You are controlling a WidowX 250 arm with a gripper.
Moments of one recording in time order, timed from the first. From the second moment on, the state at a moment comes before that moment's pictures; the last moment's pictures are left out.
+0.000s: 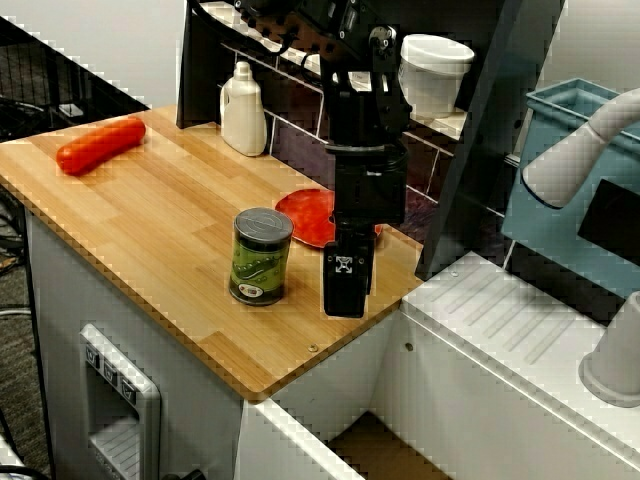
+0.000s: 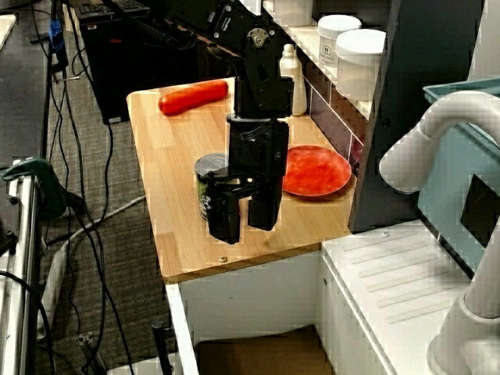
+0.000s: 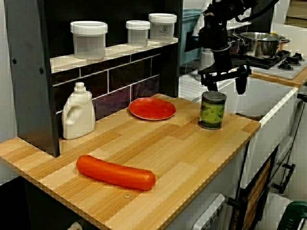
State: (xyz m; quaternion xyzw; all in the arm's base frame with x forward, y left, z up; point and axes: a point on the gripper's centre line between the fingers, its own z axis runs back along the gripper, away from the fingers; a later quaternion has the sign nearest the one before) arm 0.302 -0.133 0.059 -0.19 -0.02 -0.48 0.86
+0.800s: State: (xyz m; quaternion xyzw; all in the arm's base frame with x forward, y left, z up) arm 0.276 -0.141 0.074 -0.21 0.00 -0.50 0.84
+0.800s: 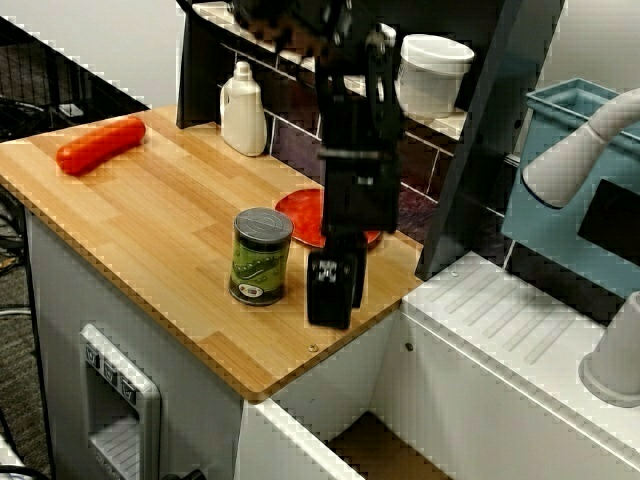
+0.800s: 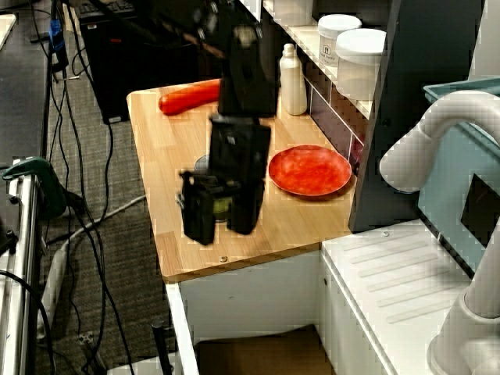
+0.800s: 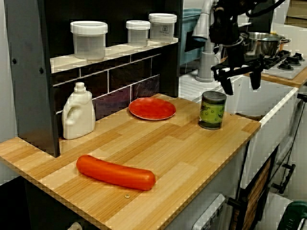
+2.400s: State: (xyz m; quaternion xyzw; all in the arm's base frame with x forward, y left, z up) arm 0.266 0.024 0.148 -0.12 -0.04 -0.72 0.68
